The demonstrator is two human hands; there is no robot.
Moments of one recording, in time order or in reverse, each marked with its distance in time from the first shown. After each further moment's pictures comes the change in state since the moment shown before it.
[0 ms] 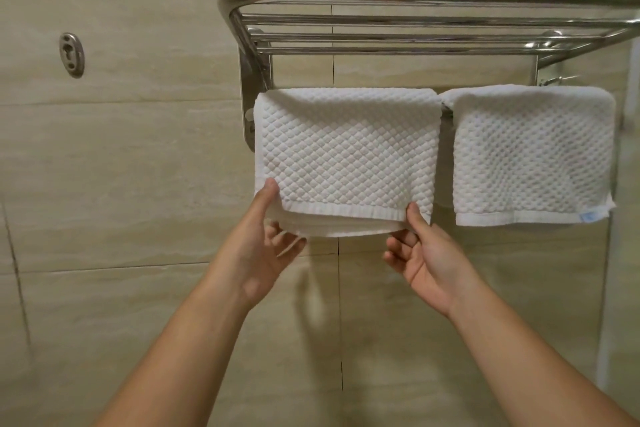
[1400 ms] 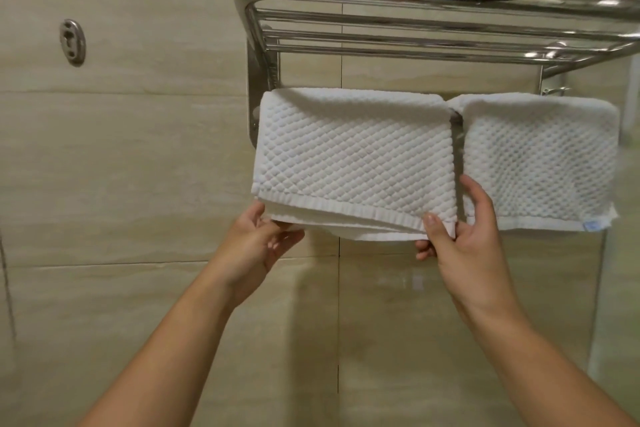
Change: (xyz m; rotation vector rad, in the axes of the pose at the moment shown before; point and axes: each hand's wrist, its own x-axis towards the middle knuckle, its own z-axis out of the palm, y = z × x) left_hand 0.031 -0.011 -0.034 0.159 -0.220 0.202; right_hand -0.031 -0.017 0.005 -0.632 0.236 -0.565
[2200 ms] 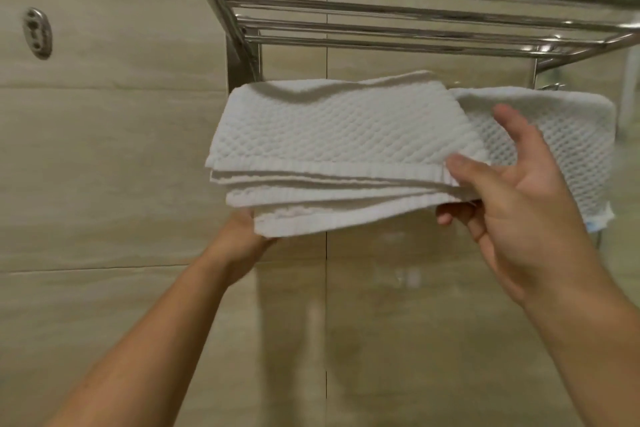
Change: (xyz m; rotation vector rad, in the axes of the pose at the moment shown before) left_hand 0.054 -0.030 -0.013 0.266 -0.017 0.053; right_hand 0.015 -0.084 -0.022 0.211 -0.082 -0.018
